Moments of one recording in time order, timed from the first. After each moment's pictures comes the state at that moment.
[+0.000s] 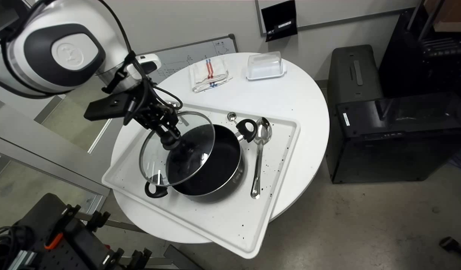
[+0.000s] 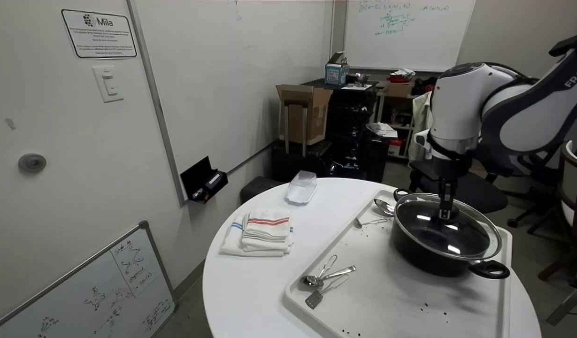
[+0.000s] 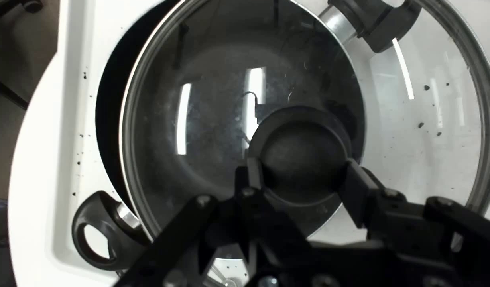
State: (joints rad) arm 0.05 0.42 -0.07 -2.28 -0.32 2.57 -0.01
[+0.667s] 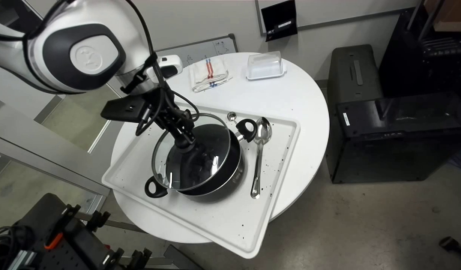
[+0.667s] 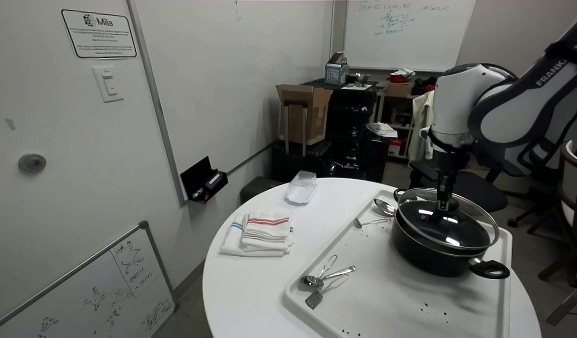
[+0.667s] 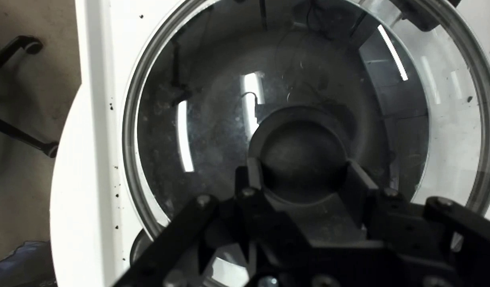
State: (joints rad) arm -0.01 0.46 -0.10 -2.22 -0.25 2.56 0.00
